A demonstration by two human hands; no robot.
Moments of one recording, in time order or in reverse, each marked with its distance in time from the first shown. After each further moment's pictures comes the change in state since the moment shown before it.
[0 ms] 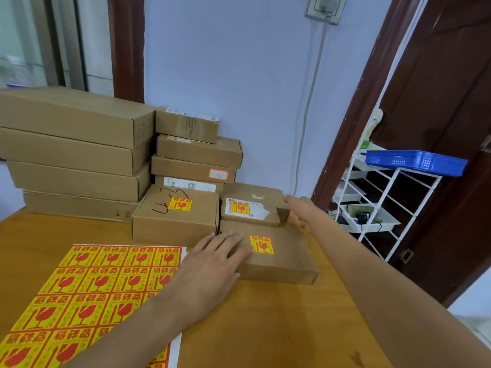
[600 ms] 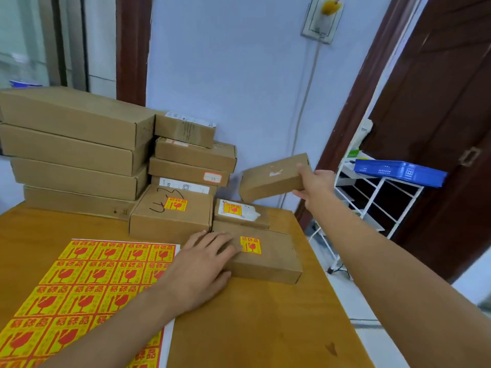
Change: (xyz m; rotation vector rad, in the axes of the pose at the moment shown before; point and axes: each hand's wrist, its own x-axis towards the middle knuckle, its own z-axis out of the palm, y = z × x) left_hand -0.002 -0.001 -0.003 -0.022 -0.009 0.027; right_hand -0.015 -0.047 -0.051 0.461 0.369 -0.219
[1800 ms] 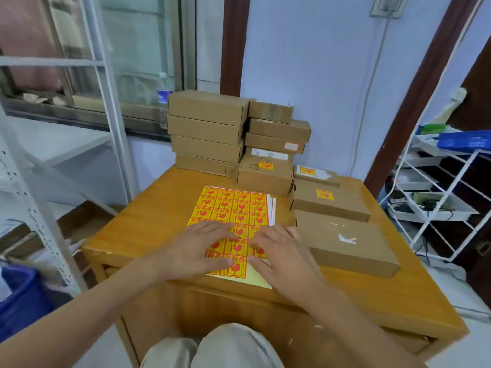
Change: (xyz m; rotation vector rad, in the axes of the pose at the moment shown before) left_hand -0.230 -0.027 -0.130 -0.256 -0.365 -0.303; right_hand -0.386 0.106 -0.024 -0.937 -0.788 -1.127
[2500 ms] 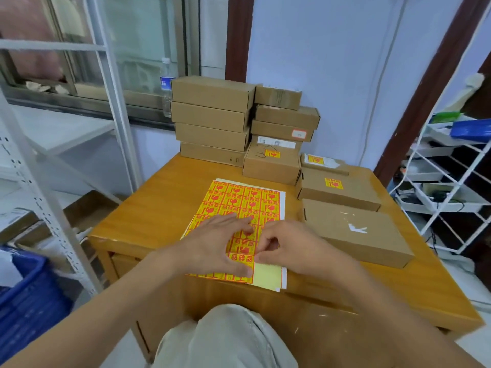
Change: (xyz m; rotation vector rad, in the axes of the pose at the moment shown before) left_hand 0.004 0.034 0.005 -0.033 -0.090 -0.044; right_hand 0.020 0.008 -0.017 0.314 -0.329 0.073
